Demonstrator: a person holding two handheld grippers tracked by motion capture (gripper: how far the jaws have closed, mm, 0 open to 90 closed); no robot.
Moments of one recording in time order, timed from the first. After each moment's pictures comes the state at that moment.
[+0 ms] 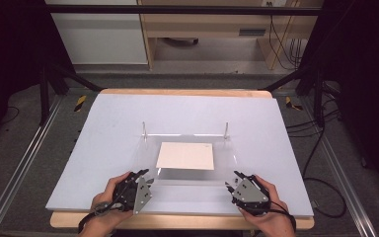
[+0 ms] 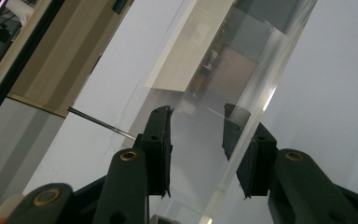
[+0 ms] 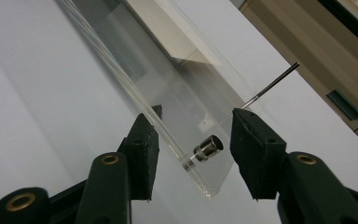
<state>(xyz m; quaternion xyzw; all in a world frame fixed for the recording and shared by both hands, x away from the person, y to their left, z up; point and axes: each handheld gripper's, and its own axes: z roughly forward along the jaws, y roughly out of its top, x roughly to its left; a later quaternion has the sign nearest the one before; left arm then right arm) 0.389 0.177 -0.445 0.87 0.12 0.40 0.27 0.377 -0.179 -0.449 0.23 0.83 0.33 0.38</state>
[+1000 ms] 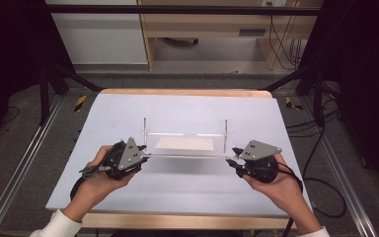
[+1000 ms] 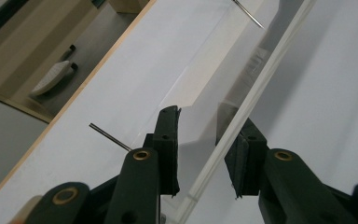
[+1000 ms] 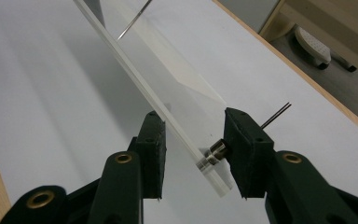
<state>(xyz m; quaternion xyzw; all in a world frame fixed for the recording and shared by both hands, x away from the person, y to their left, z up) 0.447 0.191 -0.360 0.88 0.17 0.30 0.33 0.432 -0.188 -0.361 0.25 0.85 0.38 0.26</state>
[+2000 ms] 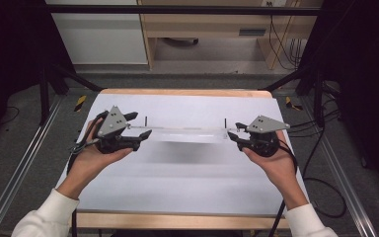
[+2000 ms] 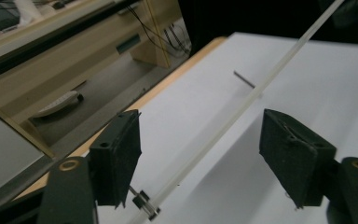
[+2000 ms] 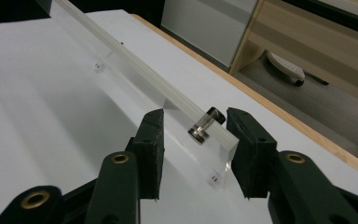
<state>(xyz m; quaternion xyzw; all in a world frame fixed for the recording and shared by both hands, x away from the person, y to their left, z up) 0.479 0.210 -0.308 0.80 0.23 0.30 0.47 0.484 -0.200 -0.347 0.29 0.79 0.45 0.29</state>
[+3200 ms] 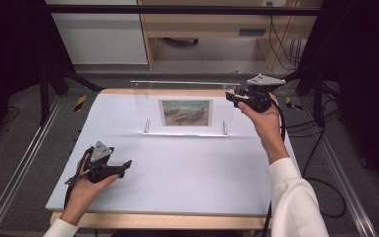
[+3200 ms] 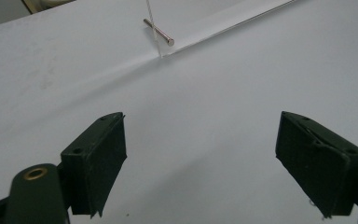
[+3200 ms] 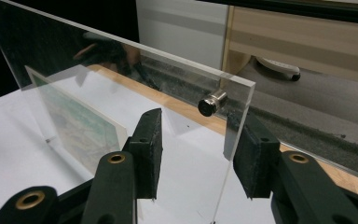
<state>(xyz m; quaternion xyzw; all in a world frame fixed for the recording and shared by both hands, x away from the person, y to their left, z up) 0.474 0.275 -0.452 0.79 0.39 0.25 0.39 0.604 -0.205 -0.328 0.38 0.73 0.51 0.25</state>
